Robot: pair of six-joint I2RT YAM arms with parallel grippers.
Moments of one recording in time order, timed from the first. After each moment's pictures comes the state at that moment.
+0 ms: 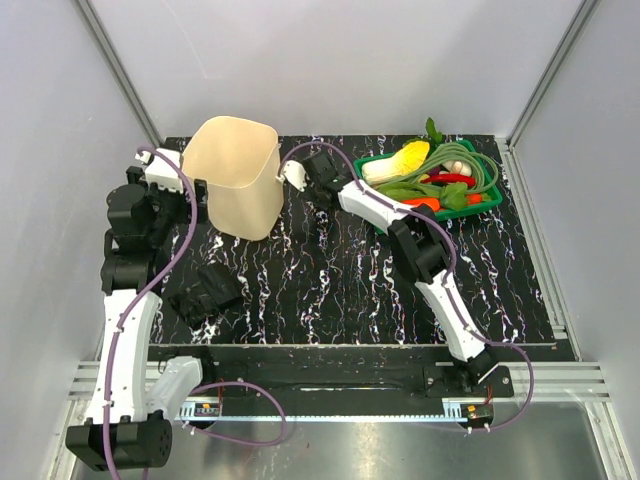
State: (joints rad) left arm 0.06 0.87 1.03 -0.35 0.15 0.19; right arm 0.66 2.44 2.05 -0.43 0.12 -0.60
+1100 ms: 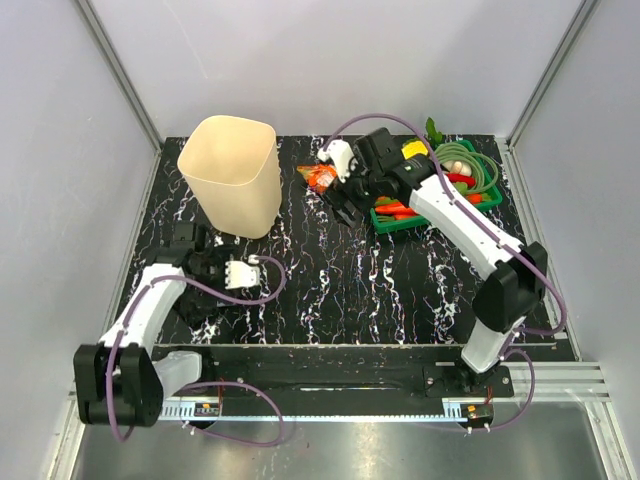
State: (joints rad) left arm -0.03 1.08 0.73 -0.87 0.32 1.45; right arm 0.60 1.76 1.76 -0.79 -0.26 -0.32
